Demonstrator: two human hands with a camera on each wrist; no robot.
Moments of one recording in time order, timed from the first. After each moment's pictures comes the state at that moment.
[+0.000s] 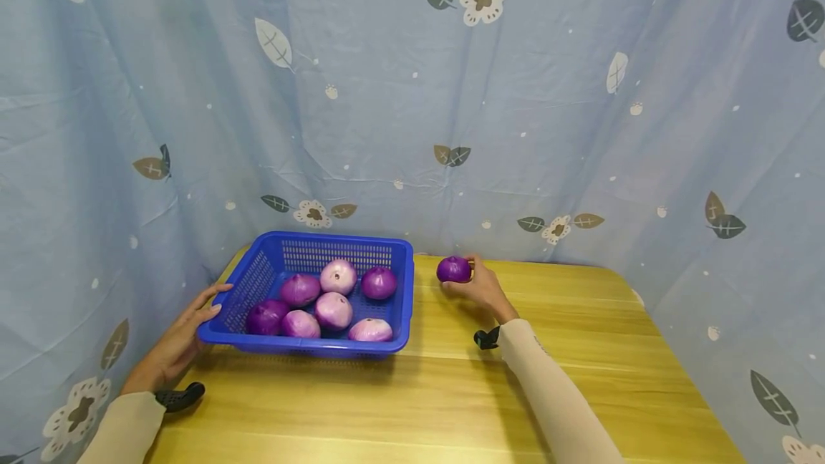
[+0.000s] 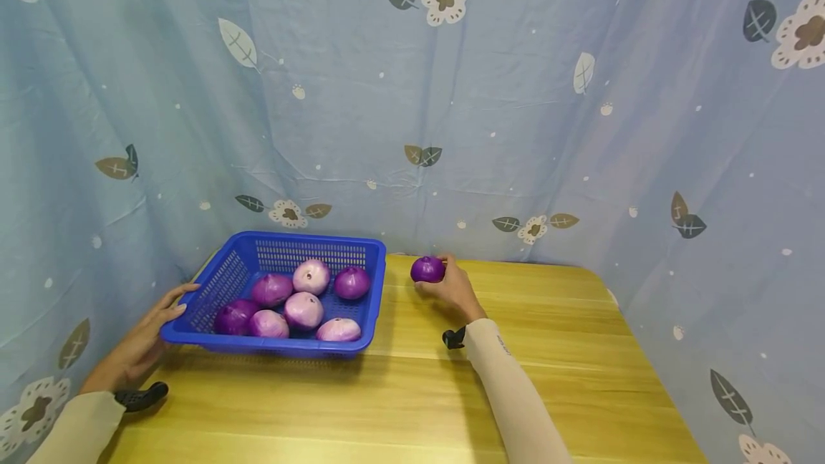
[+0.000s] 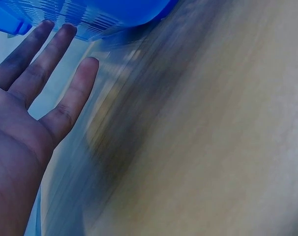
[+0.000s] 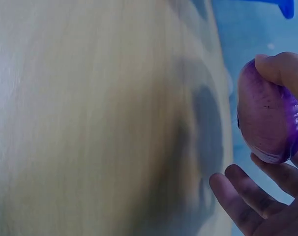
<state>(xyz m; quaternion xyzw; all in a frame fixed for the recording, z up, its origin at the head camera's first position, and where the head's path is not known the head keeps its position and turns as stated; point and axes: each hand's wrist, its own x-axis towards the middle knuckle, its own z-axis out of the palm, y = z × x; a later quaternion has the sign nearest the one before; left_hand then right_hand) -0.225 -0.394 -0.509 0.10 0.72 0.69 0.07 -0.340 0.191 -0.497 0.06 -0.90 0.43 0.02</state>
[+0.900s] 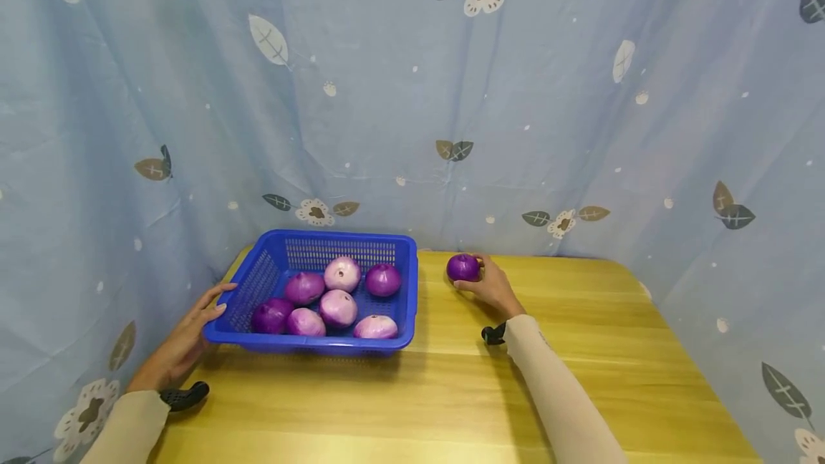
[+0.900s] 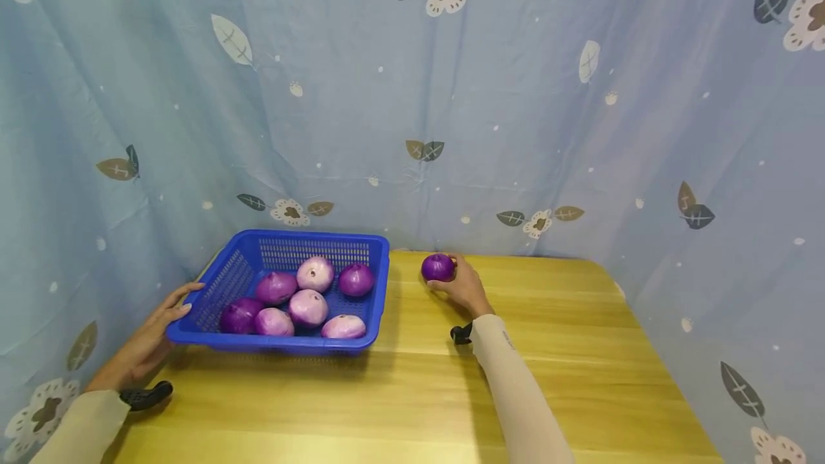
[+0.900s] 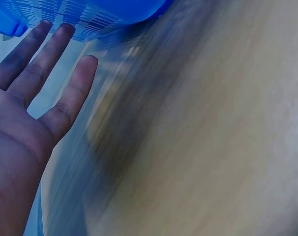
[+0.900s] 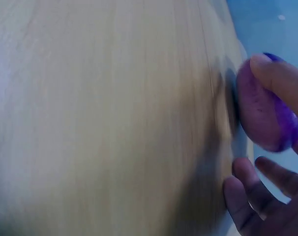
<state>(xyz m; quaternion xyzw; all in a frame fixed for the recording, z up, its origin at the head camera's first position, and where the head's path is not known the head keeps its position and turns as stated) -0.227 -0.395 -0.505 0.13 0.71 0.69 0.08 -0.348 0.207 -0.510 0.06 -0.91 0.41 0.01</state>
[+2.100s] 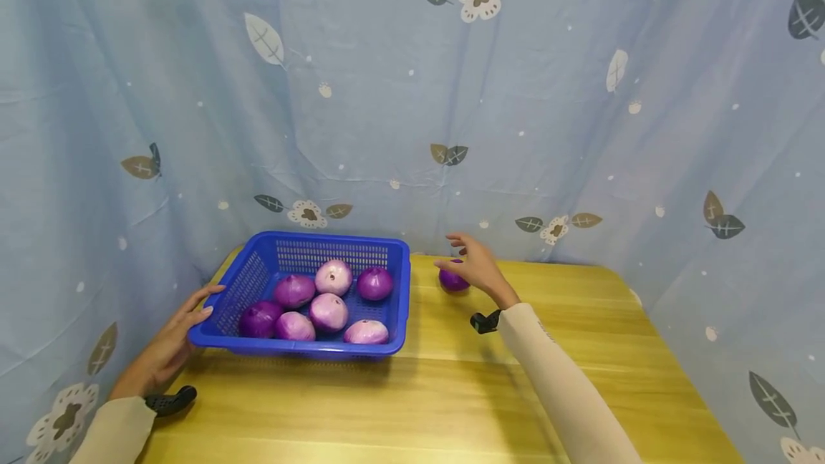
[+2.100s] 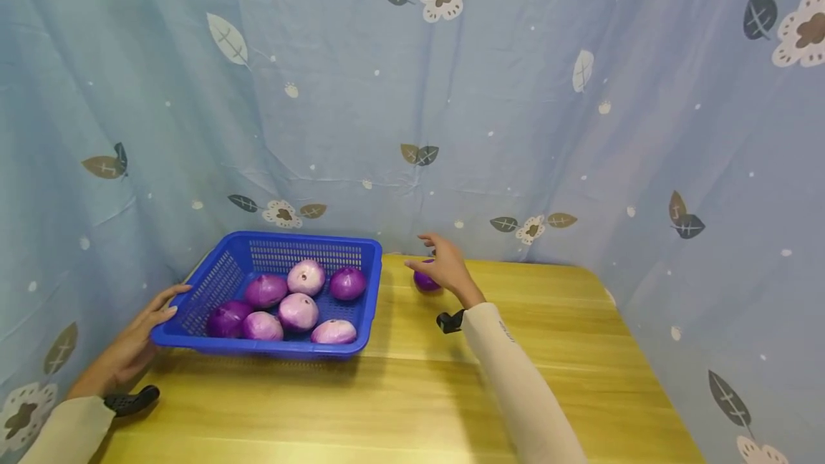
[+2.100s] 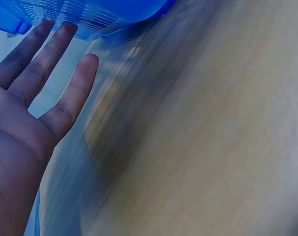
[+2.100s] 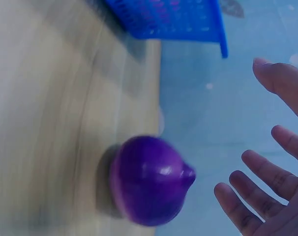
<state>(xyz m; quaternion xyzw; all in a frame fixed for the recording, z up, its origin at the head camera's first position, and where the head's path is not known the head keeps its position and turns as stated) -0.226 -0.397 -0.510 0.14 0.69 0.71 0.08 -0.348 0.181 -0.439 0.16 -0.90 0.40 0.05</state>
